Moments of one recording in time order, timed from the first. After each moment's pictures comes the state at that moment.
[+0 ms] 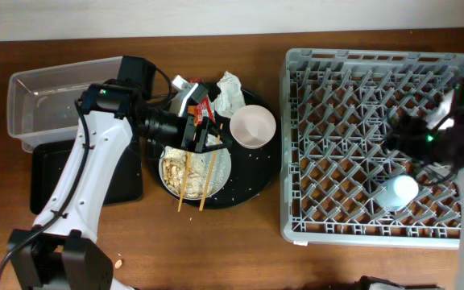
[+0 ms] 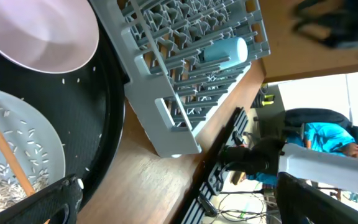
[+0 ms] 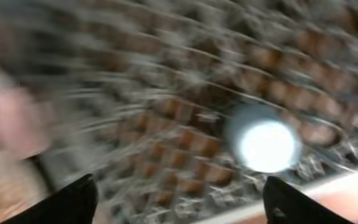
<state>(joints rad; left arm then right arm) -0.18 1.70 1.55 -1.19 0.93 0.17 -0.27 1.33 1.47 -1.28 -0.14 0.30</state>
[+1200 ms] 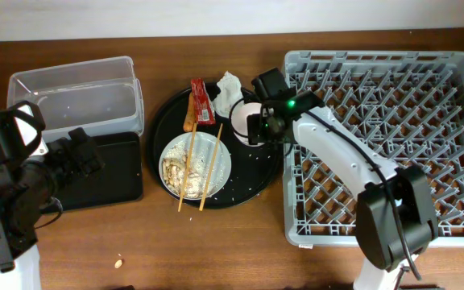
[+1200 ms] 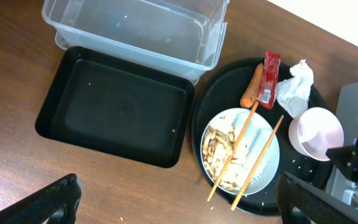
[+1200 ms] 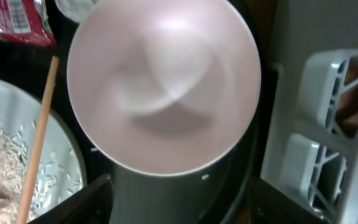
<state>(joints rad) 0.21 1.15 1.65 -1.39 0.05 -0.26 0.44 1.91 1.49 -0.81 -0.01 0.38</state>
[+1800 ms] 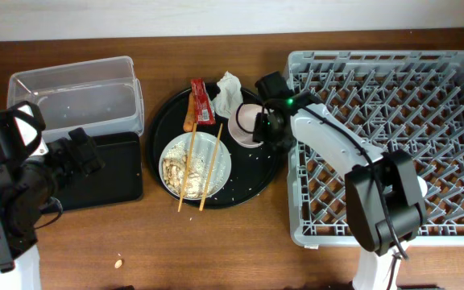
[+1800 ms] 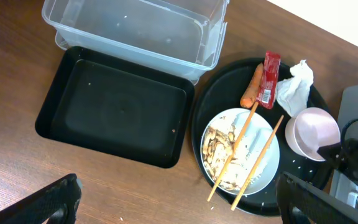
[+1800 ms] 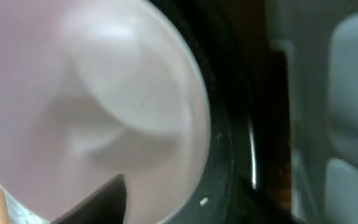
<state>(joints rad) 0.21 1.15 1.65 -1.39 0.05 -0.26 0.40 2.01 1.48 -0.76 -0.02 0.61</state>
